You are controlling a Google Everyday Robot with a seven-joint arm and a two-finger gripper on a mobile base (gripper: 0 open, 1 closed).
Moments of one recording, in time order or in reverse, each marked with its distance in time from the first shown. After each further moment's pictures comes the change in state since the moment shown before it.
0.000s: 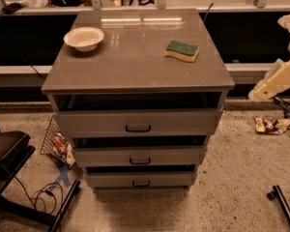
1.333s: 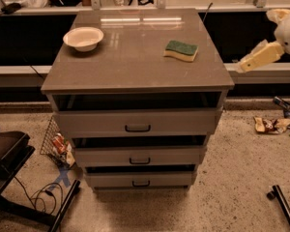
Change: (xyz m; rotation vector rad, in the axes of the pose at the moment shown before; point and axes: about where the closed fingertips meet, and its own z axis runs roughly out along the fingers) arm 0.007 -0.088 0.079 0.015 -0.279 0.156
